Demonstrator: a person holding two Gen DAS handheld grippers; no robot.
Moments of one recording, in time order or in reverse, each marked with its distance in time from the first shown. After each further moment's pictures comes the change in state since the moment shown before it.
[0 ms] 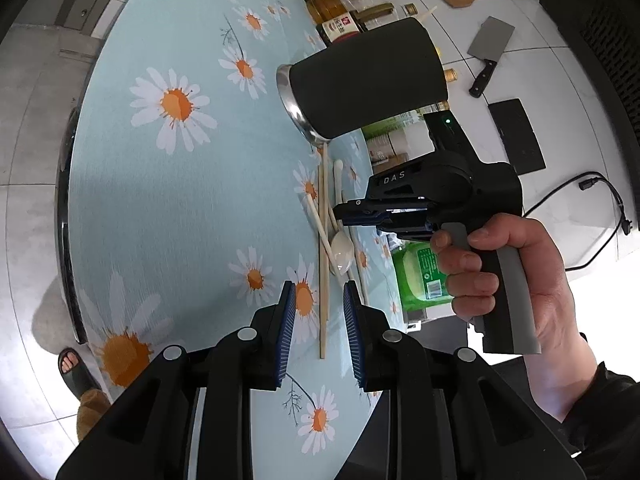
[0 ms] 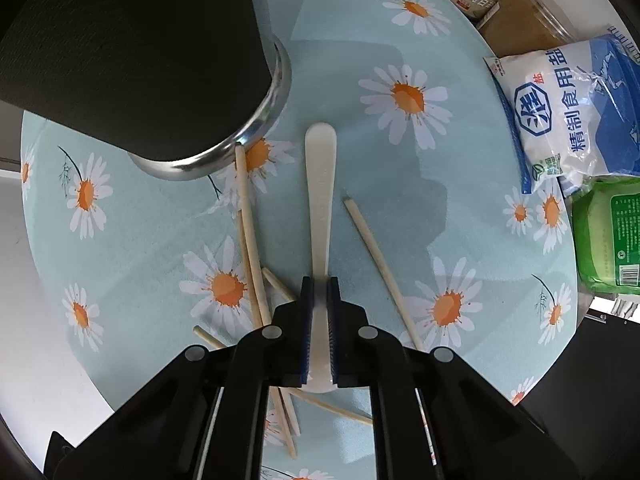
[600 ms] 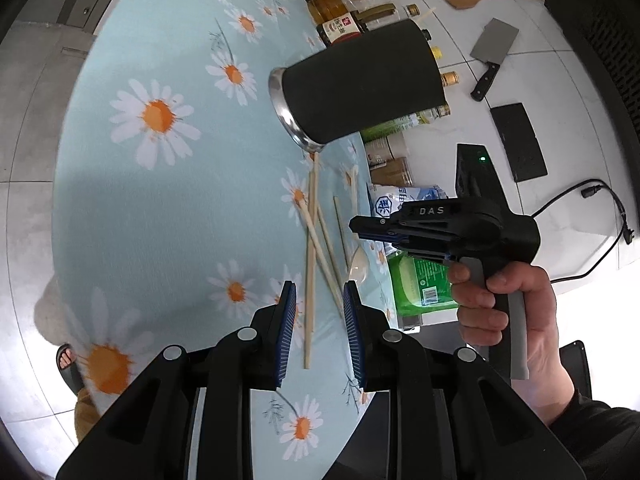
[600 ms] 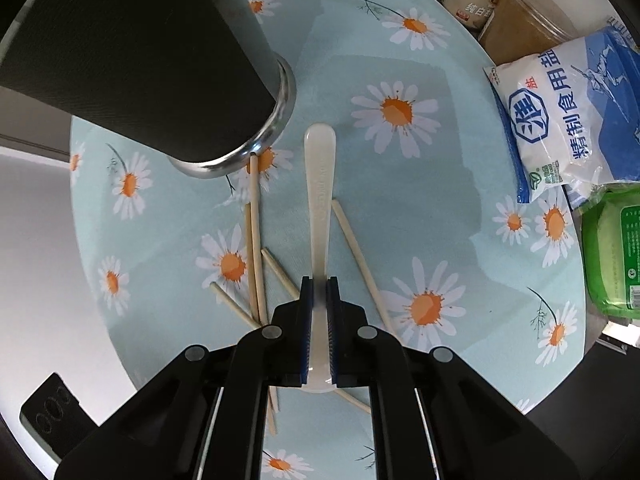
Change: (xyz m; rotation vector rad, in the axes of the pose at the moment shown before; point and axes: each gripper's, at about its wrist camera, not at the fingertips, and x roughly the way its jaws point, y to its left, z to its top) left arm 0.008 -0.013 0.007 -0.024 -0.003 0.015; right arm -0.030 -0.051 -0.007 -0.089 -0.043 0.207
